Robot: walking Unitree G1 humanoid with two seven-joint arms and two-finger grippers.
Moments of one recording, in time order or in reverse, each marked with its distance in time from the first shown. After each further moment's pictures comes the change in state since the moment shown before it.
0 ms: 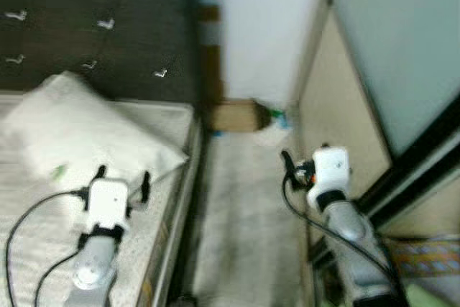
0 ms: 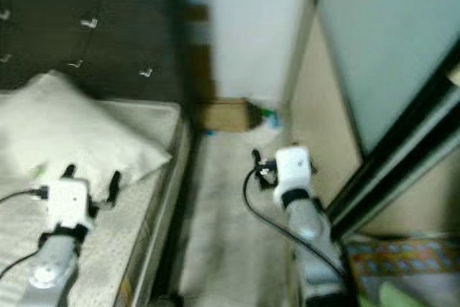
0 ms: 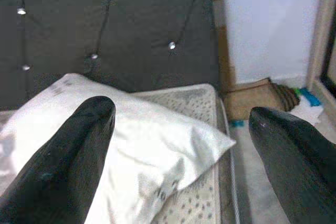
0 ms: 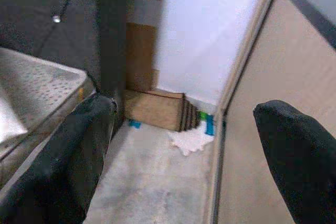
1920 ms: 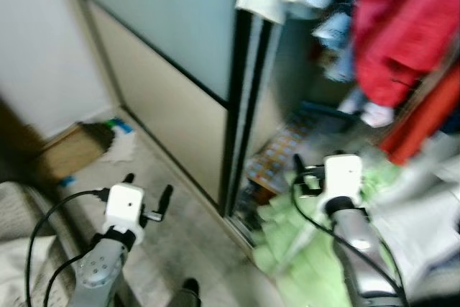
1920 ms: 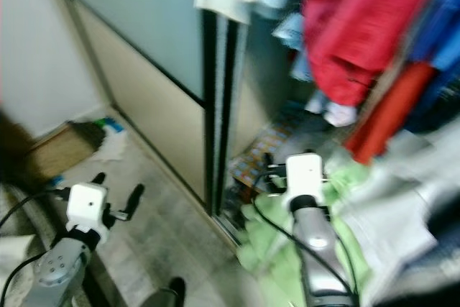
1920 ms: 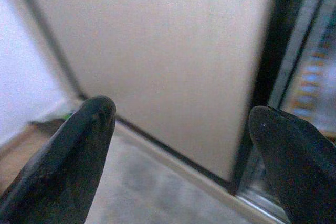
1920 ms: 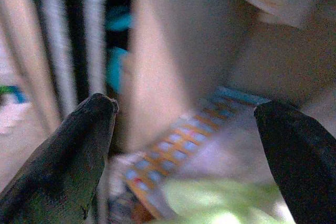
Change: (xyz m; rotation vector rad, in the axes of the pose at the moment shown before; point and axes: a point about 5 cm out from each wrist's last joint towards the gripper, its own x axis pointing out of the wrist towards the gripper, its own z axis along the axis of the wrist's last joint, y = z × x) left arm 0.001 -0.014 -0.010 -0.067 0.081 -0.197; right arm -0.011 -0.005 -0.003 0.018 0.027 -0.068
